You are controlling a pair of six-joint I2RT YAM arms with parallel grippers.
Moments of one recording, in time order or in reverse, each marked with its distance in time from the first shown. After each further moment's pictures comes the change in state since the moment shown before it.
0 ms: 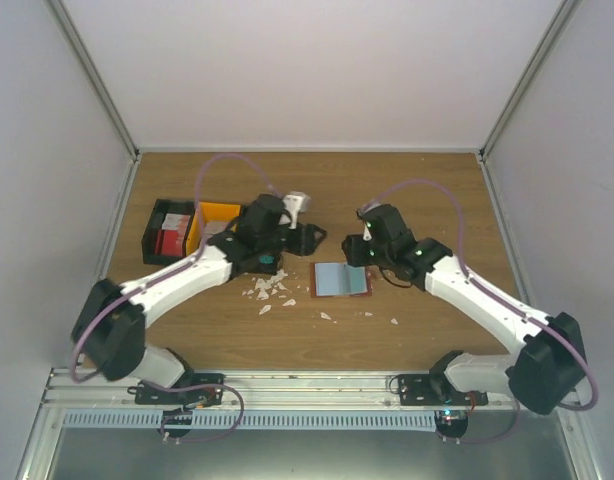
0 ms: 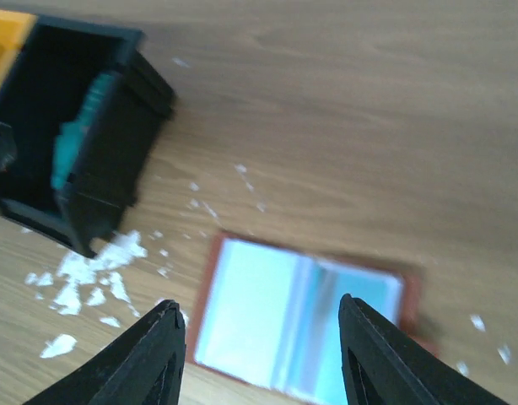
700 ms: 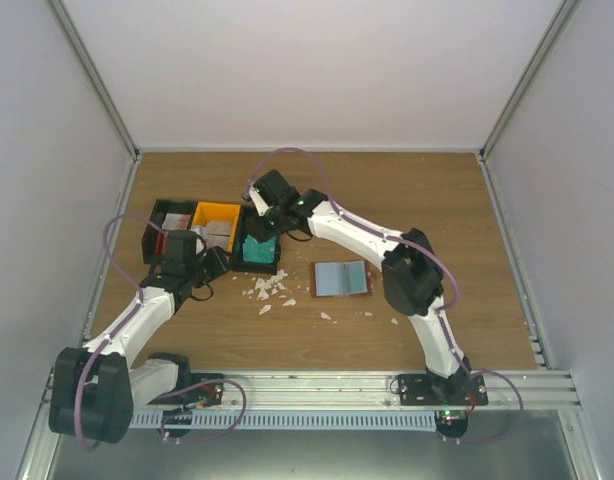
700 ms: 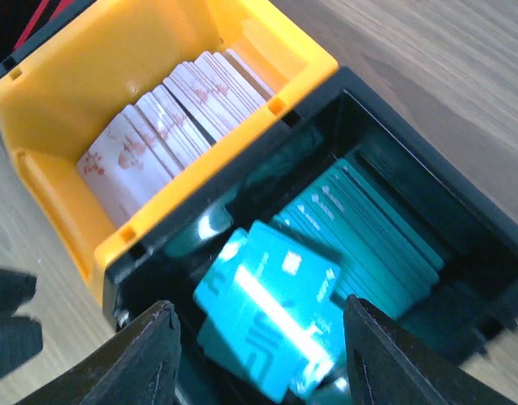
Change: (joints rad) left arm 0.553 -0.408 -0.496 -0.098 0.015 -0.205; right arm 0.195 0.884 0.913 -0.067 -0.167 -0.310
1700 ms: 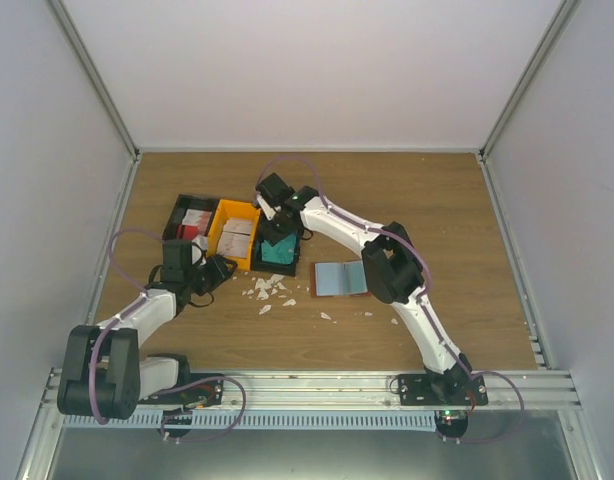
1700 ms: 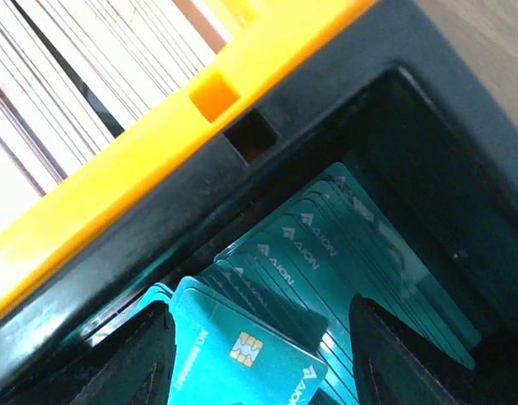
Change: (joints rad) left arm 0.108 0.112 -0.136 0.206 0.215 -0.039; right arm -0.043 0.270 0.249 -0.206 0.090 -0.076
